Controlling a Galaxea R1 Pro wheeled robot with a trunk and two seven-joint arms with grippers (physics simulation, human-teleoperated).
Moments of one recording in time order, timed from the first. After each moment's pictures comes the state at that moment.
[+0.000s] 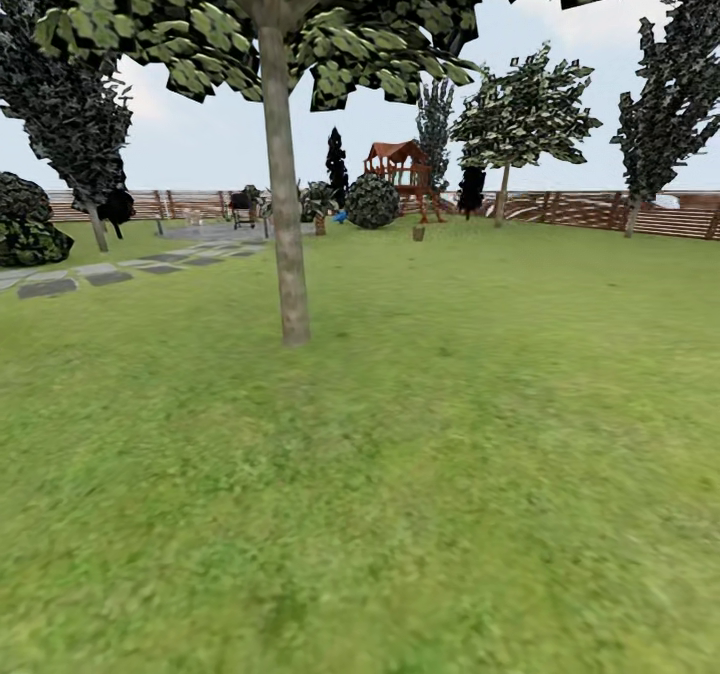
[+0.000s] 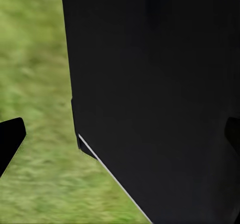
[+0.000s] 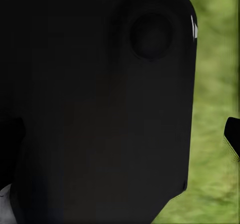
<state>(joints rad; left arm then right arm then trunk) 0.06 0.01 0.00 -0.01 0.00 0.01 -0.01 0.00 0.02 -0.01 0.05 -0.03 -0.10 0.02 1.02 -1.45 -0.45</state>
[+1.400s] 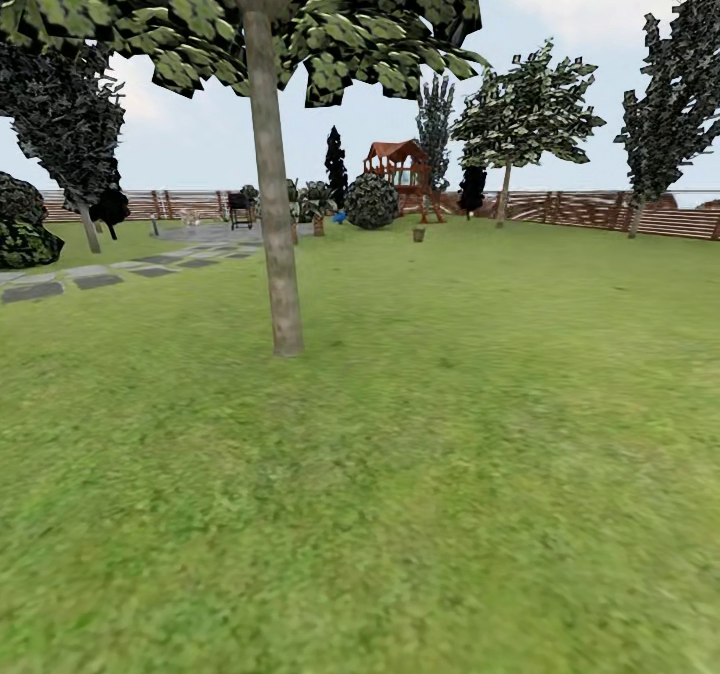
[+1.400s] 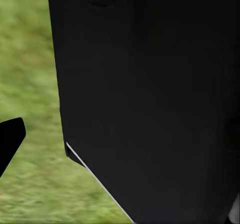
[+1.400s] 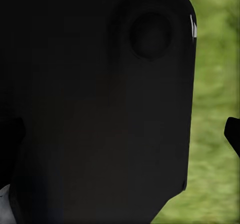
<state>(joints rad) 0.06 -0.01 0.00 -0.02 0.01 0.00 -0.01 0.00 0.02 -0.01 0.05 -0.03 -0.10 0.02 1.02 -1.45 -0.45</state>
